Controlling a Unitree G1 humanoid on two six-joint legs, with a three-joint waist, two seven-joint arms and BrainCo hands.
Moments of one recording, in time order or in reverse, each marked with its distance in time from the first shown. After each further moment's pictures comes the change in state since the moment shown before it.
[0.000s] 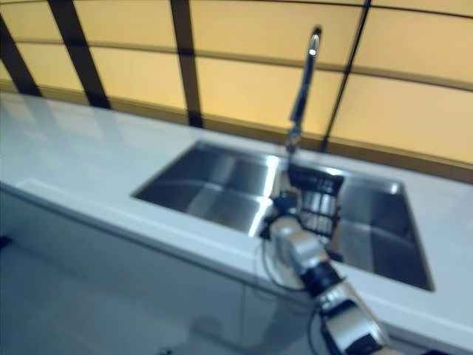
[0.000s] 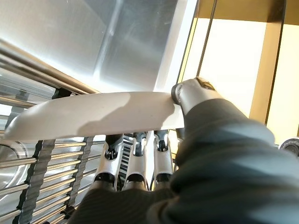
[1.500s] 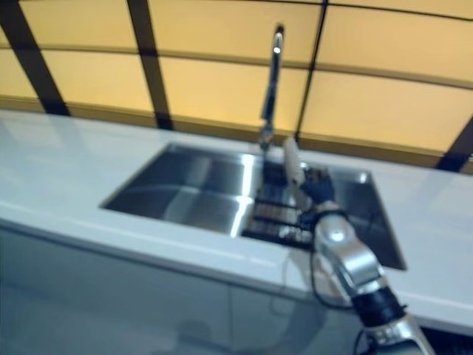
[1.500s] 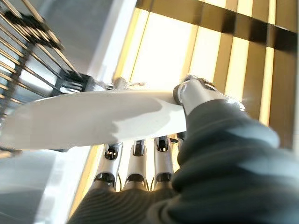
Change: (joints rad) left arm 0.063 0.008 0.062 0.000 0.004 -0.034 -0.026; right arm 0.218 -0.278 -0.169 -0.488 -0.069 -0.085 0.291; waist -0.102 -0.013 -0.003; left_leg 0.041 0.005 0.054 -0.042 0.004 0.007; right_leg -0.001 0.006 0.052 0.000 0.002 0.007
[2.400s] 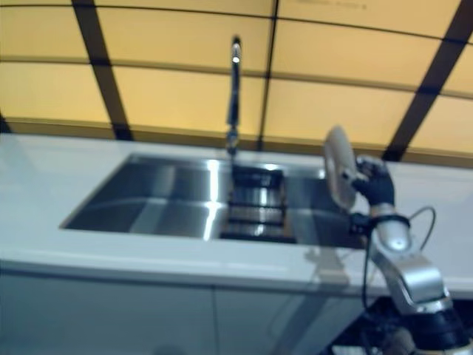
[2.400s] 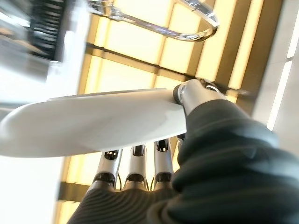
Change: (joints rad) left arm 0.042 0.039 0.020 0.038 0.000 -0.022 -0.025; right arm 0.244 -0.190 -0.226 -0.057 0.184 -0.095 0.098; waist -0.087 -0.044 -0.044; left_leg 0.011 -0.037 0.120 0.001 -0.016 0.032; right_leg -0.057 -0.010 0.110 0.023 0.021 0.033
